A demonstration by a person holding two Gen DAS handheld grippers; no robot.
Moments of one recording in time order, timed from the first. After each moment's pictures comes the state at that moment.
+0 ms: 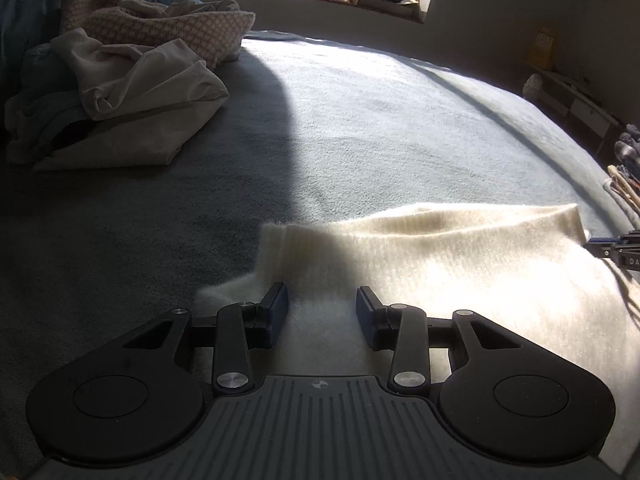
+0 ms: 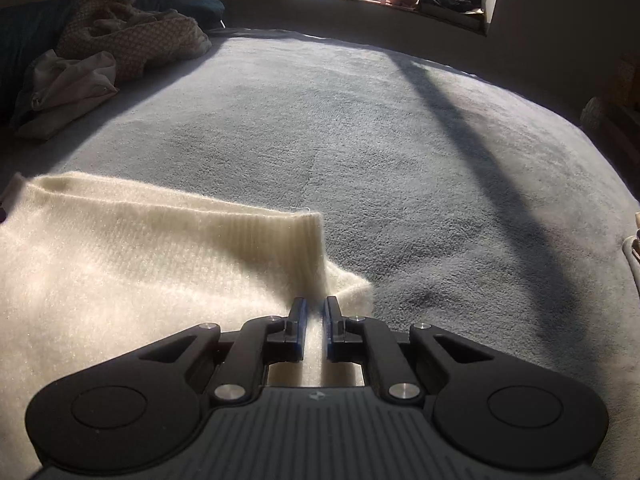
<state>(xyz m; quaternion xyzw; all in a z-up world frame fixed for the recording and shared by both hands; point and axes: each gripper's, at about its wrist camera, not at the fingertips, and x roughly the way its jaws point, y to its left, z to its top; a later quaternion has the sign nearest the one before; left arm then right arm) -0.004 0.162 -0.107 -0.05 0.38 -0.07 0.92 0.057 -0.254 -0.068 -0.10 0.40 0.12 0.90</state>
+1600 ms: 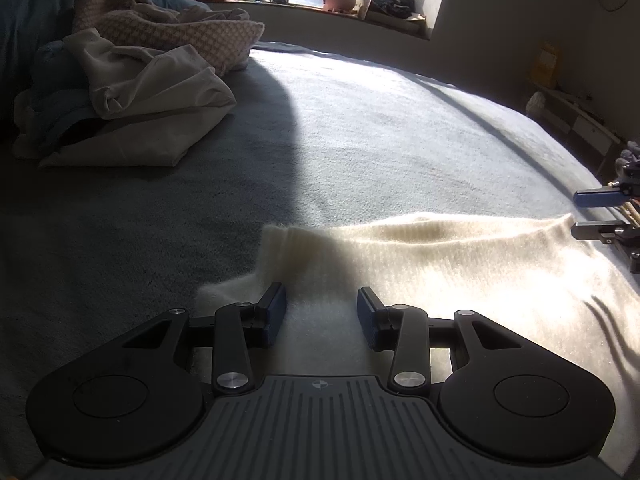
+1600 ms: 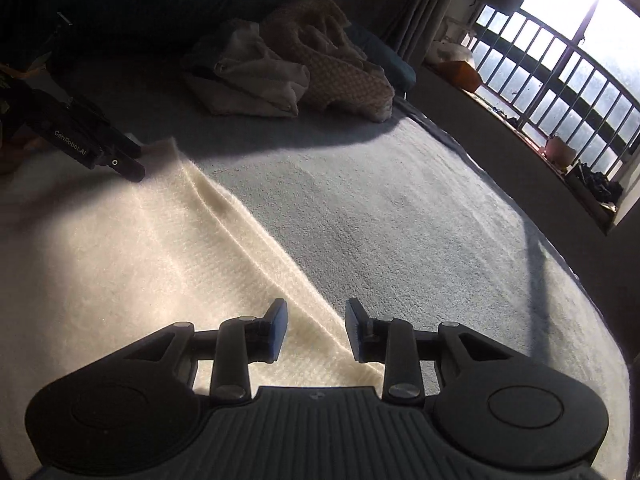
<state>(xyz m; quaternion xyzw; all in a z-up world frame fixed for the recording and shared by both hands) -0.009 0.163 -0.109 -0.08 0.36 -0.06 0.93 0.040 -0.143 -0.022 -0.34 0.27 0.35 0.83</state>
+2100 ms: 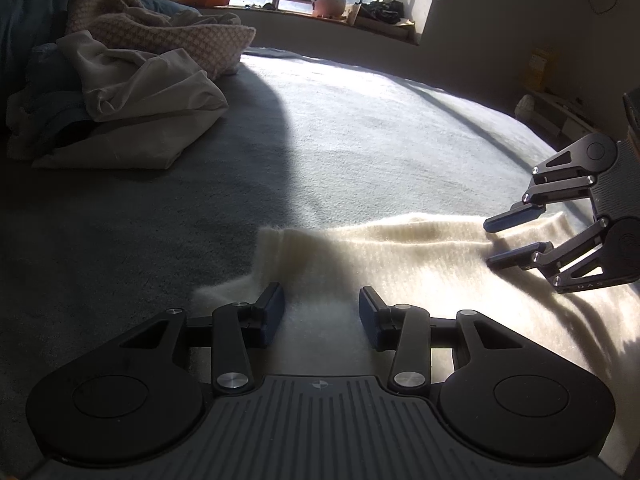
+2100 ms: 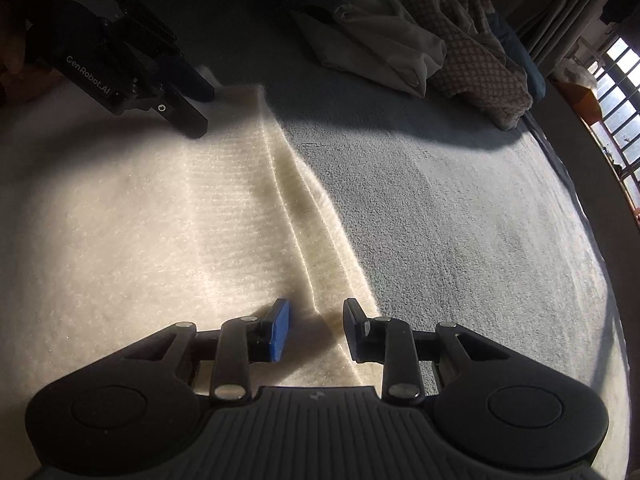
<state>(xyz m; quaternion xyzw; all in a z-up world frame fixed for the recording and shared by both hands) -0.012 0.165 -0.113 -0.08 0.35 -0.08 0.93 0.071 -0.072 -0.063 -0.44 0.30 0.44 0.72</state>
